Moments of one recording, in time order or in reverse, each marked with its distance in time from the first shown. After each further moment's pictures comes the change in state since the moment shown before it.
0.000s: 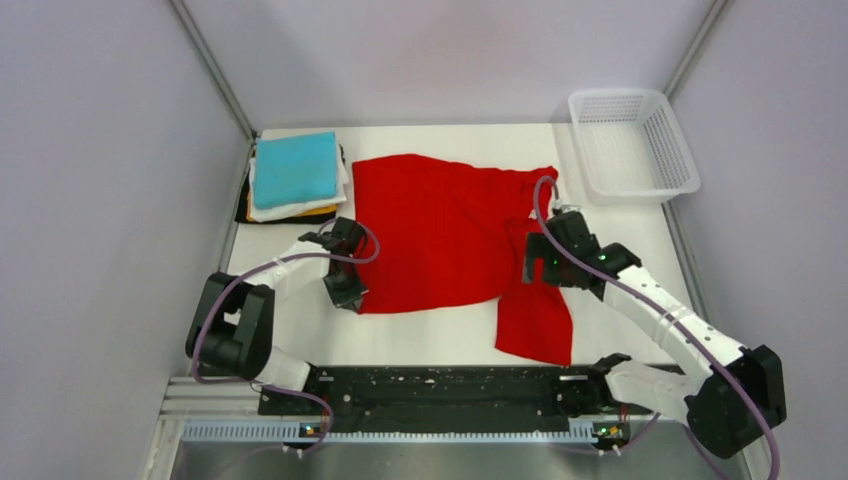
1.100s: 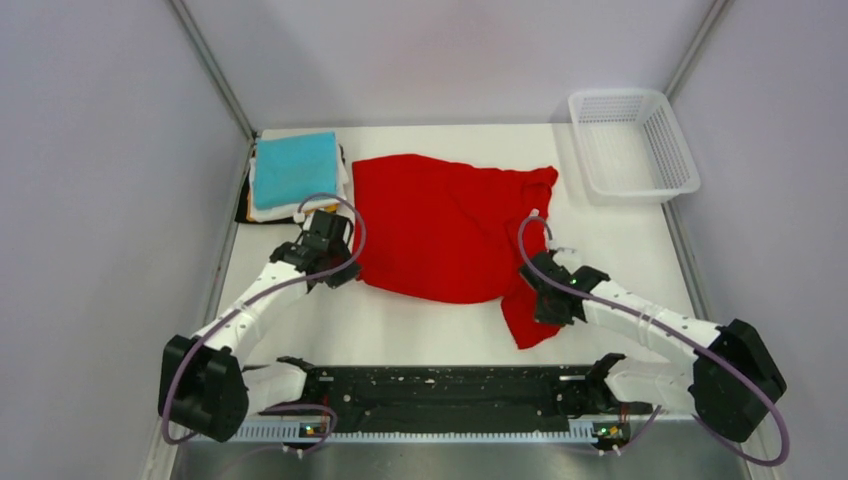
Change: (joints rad) left arm -0.003 -0.291 -0.014 0.115 -0.073 -0.033; right arm 0.278 0.055 -0.221 -0.130 0.080 0.412
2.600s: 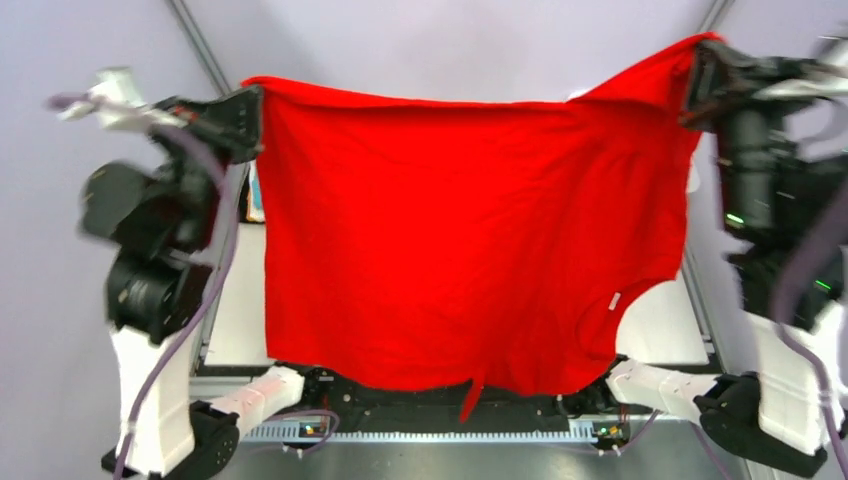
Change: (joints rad) left arm 0.000 -0.204 1.110 0.135 -0.024 0.315; right arm -0.057 -0.073 1.494 0.366 0.157 -1.015
